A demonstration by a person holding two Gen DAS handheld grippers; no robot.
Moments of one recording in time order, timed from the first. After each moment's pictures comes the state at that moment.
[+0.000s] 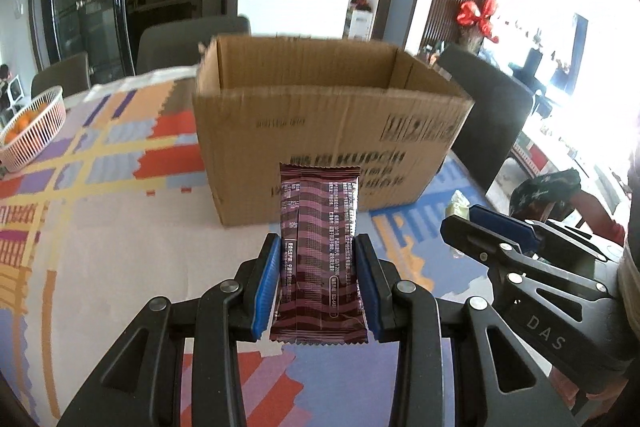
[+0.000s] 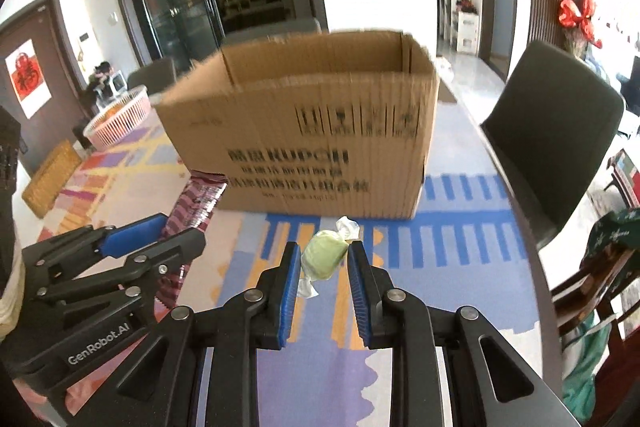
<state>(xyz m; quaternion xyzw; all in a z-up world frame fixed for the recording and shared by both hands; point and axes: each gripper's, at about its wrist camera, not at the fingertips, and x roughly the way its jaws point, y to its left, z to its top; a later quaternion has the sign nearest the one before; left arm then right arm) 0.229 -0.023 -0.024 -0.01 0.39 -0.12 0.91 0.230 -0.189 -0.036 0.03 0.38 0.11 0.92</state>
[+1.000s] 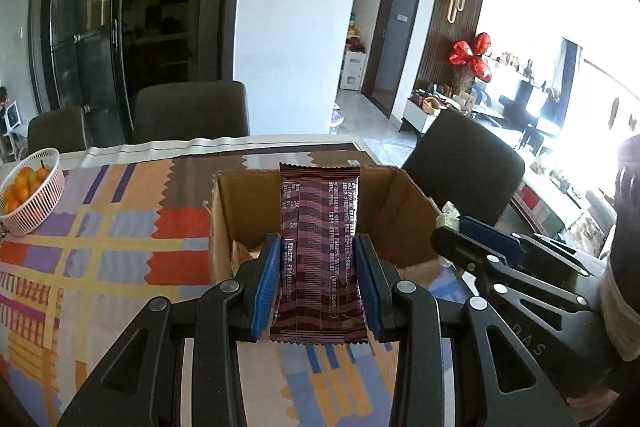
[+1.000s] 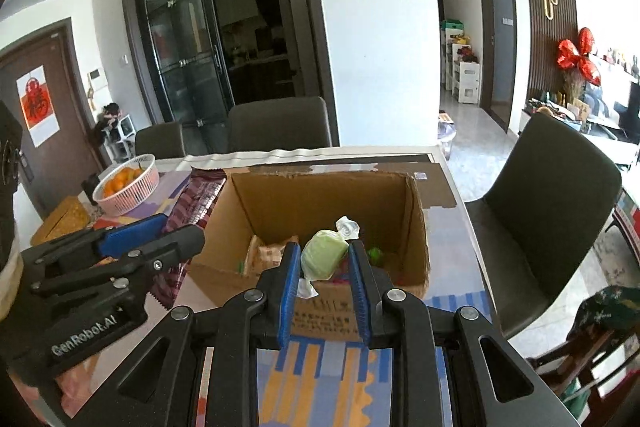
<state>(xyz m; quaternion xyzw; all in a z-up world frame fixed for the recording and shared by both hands) 0.305 -0.011 0.067 -0.03 0.33 -0.13 0.93 0.297 -0.185 0.060 0.03 0.30 0.12 0.95</state>
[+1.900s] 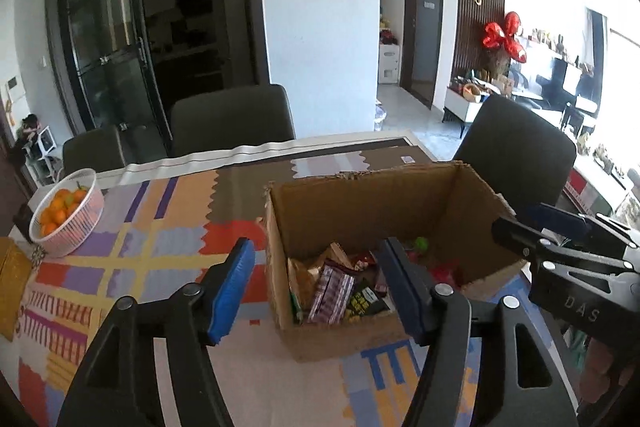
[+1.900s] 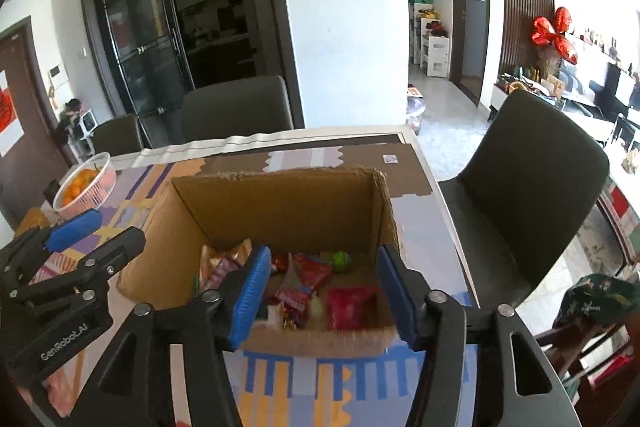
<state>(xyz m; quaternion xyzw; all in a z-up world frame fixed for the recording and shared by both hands) 0.315 -0.005 0.054 0.03 0.32 -0.06 0.94 0.337 -0.195 0.050 0.04 0.35 0.05 0.94</state>
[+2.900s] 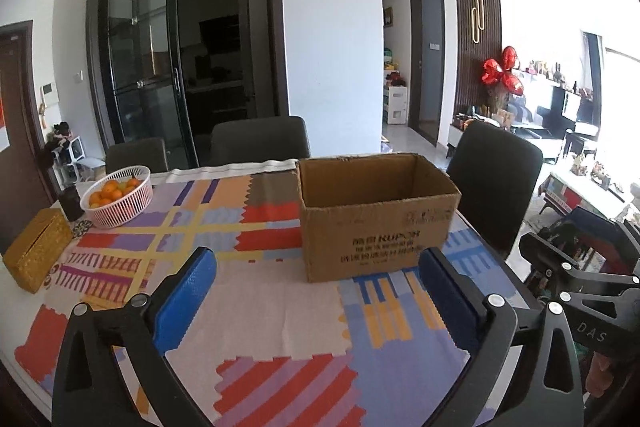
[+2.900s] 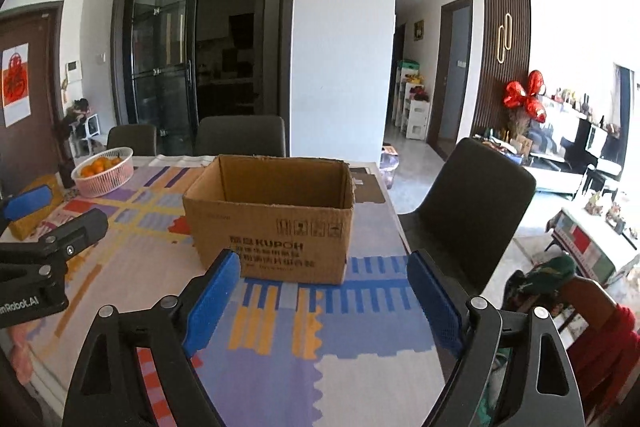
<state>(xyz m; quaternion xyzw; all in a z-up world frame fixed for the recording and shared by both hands) 0.131 0.016 0.075 0.02 0.25 -0.04 0.97 0.141 -0.190 0.075 -0.03 0.24 0.02 0.97</state>
